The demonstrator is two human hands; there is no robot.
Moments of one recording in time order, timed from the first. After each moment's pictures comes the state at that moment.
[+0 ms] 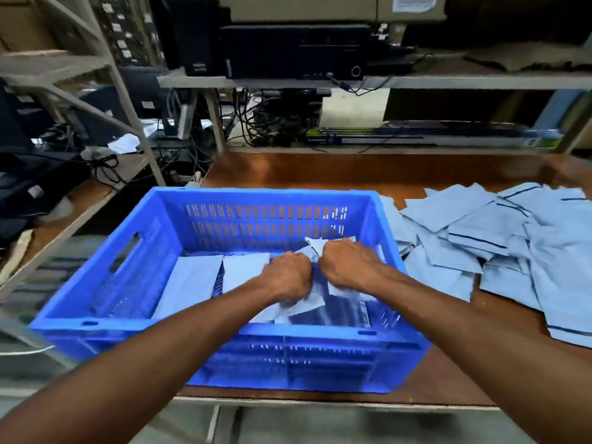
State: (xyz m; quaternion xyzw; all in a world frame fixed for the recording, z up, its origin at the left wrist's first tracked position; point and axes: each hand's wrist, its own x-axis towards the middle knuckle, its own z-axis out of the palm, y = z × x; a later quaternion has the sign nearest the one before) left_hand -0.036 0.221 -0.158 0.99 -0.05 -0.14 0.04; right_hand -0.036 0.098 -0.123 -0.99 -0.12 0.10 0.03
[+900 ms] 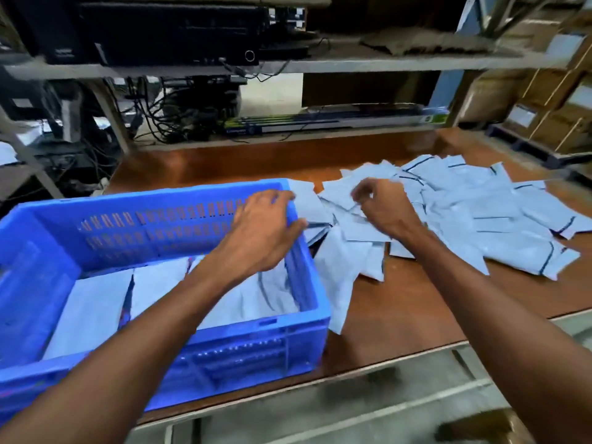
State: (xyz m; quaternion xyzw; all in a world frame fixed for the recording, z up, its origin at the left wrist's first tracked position) left_hand -0.028 0.131 -0.110 0.95 -0.22 0.08 0.18; right_hand -0.005 -0.113 -0.122 -0.95 0.03 -0.17 0.25
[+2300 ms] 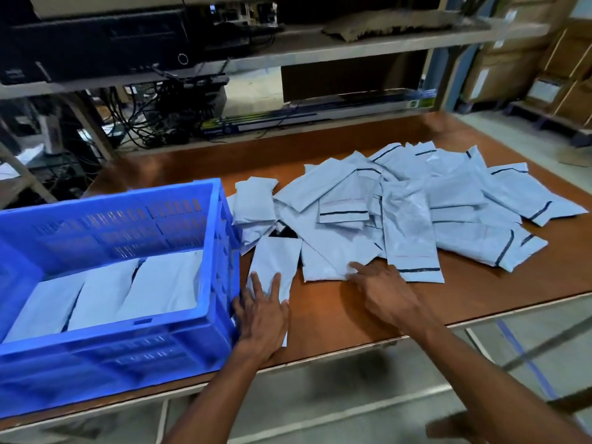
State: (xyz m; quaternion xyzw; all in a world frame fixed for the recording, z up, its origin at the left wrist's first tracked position) left_hand -0.096 -0.011 -0.295 1.00 -0.02 -0.05 0.06; right_hand -0.100 -0.269 -0.265 -0.99 -0.11 0.04 0.02
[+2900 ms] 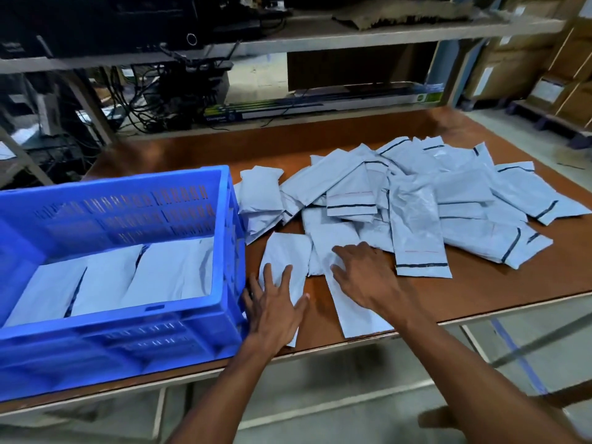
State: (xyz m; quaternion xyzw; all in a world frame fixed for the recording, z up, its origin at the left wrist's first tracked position) left_hand -0.105 -0.012 -0.294 0.99 -0.03 -0.02 0.12; right_hand -0.076 -0.224 -0.270 -0.99 -0.09 -0.08 0.01
